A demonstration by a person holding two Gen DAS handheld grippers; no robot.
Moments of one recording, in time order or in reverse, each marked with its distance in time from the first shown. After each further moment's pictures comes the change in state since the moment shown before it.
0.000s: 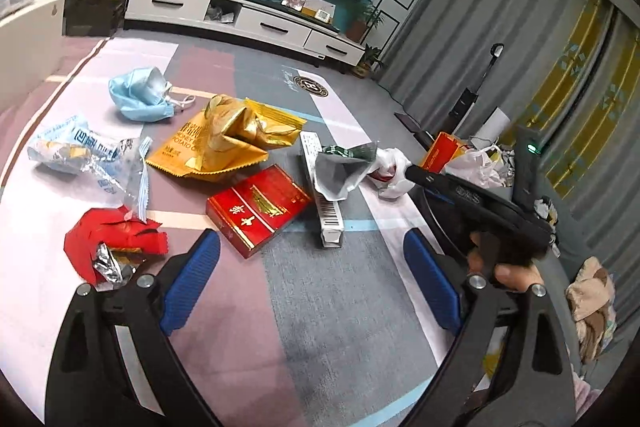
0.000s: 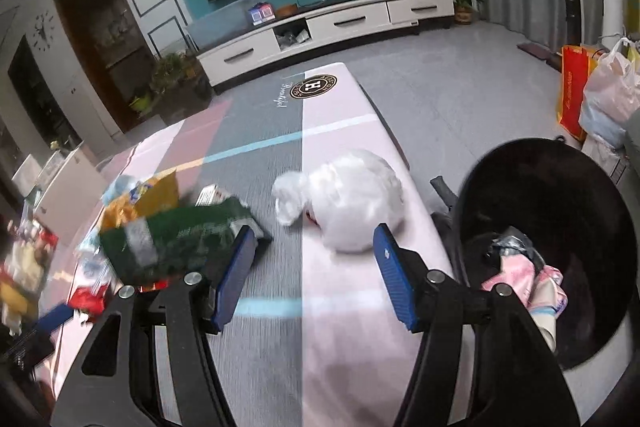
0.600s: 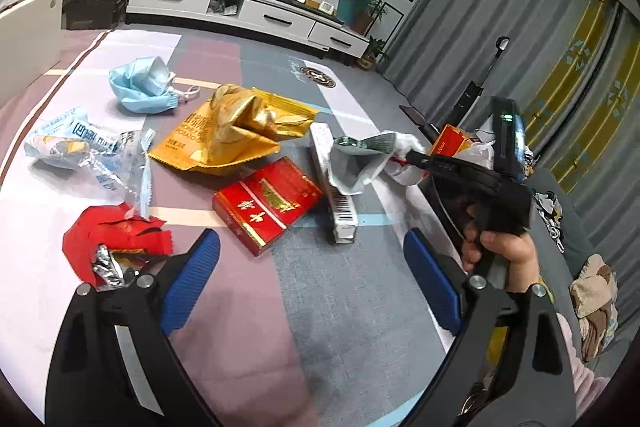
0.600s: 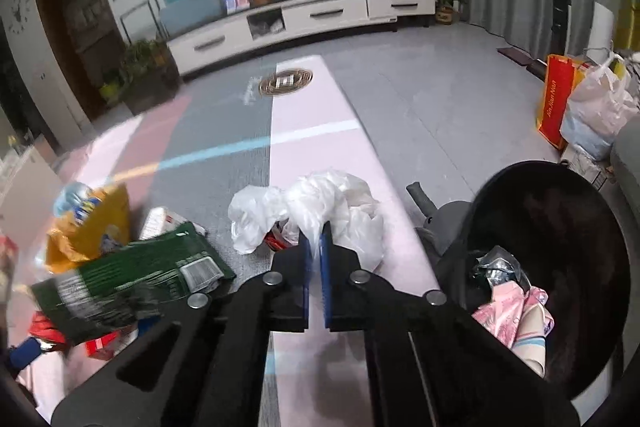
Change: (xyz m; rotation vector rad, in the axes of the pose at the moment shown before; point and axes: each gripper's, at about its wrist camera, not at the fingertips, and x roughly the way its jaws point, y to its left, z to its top) left arm 0.010 0.005 -0.002 0.018 0.024 0.007; right arm 0.027 -0.005 0.018 -0.006 0.008 -0.113
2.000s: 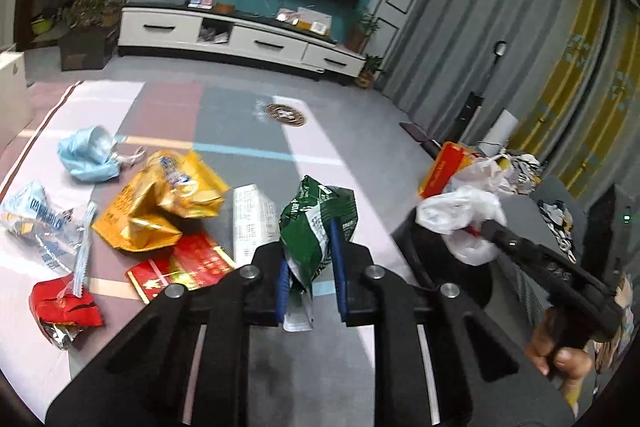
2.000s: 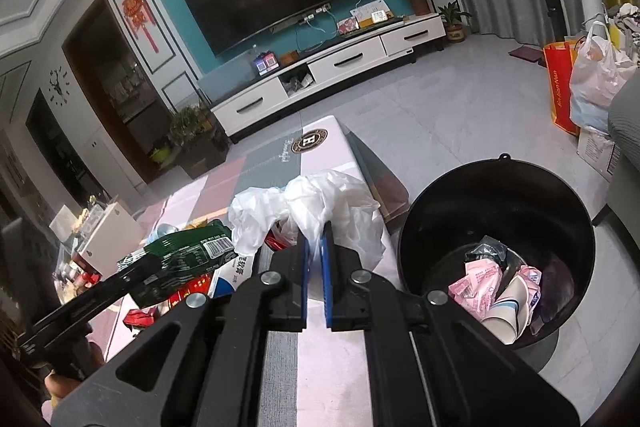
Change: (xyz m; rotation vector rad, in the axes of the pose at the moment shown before) left arm 0.030 -0.080 0.050 0.059 -0.075 0.041; right arm -0.122 -0.060 -0.021 0.132 -0.162 0.215
